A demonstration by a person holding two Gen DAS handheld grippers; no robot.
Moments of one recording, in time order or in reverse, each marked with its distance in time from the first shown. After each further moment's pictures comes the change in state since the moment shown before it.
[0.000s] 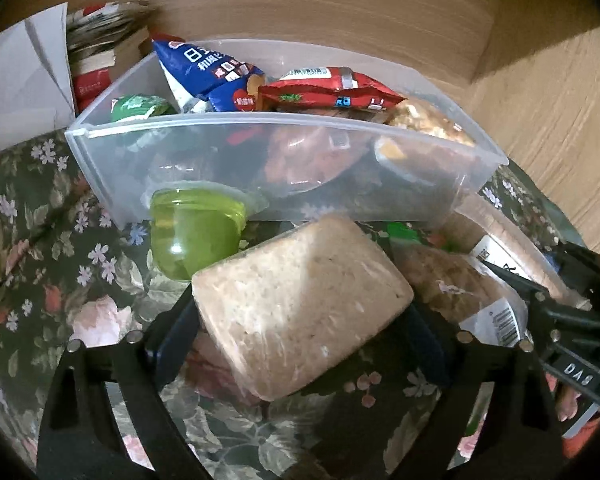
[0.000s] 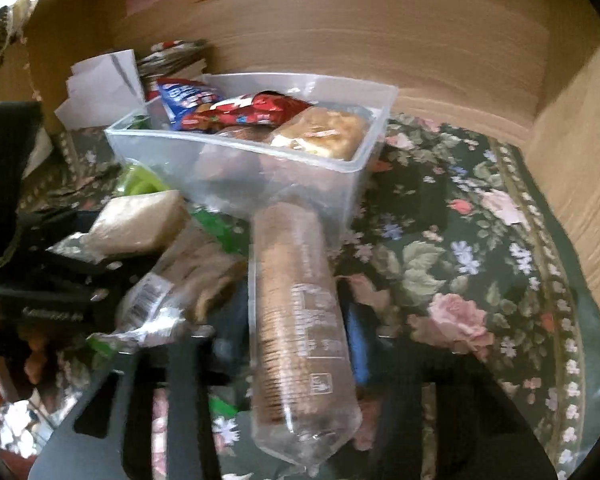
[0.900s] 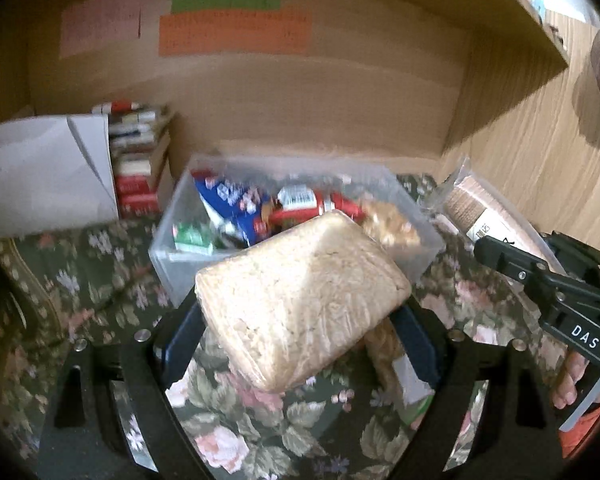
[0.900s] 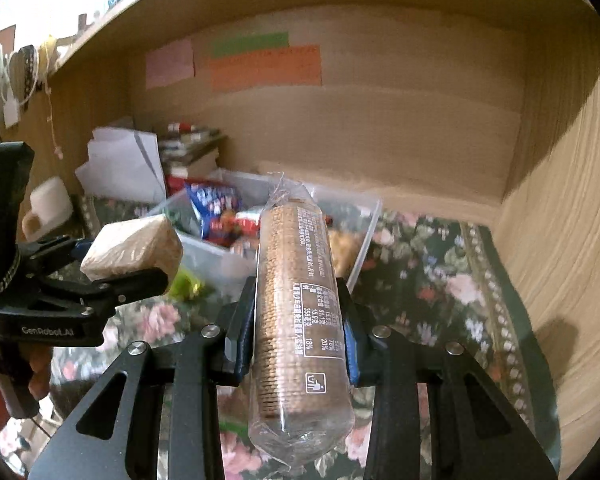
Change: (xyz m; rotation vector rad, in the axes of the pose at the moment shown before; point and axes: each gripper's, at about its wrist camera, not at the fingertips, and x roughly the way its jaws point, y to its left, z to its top) left arm -0.111 0.007 0.015 0.042 -0.240 -0.014; right arm -0.065 0.010 0.042 0.005 -0.256 -0.026
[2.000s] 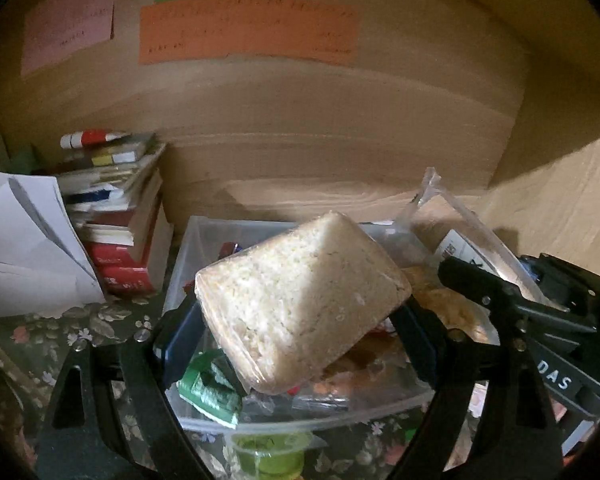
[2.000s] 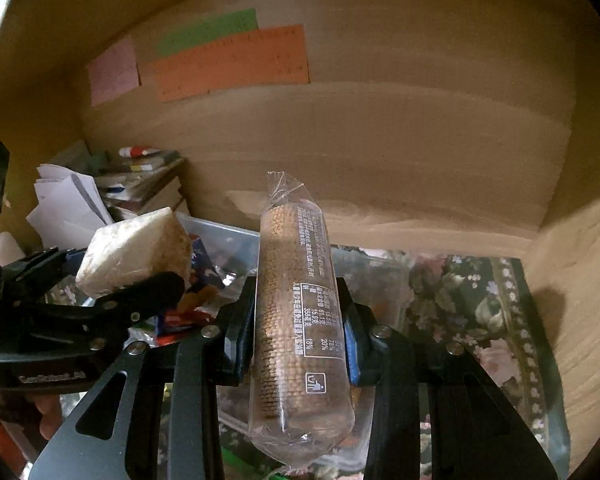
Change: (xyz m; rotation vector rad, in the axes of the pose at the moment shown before) left arm 0.097 0.028 0.077 -0.024 0.025 0.045; right arm 0.104 -0.004 0.065 0.068 0.085 -0.013
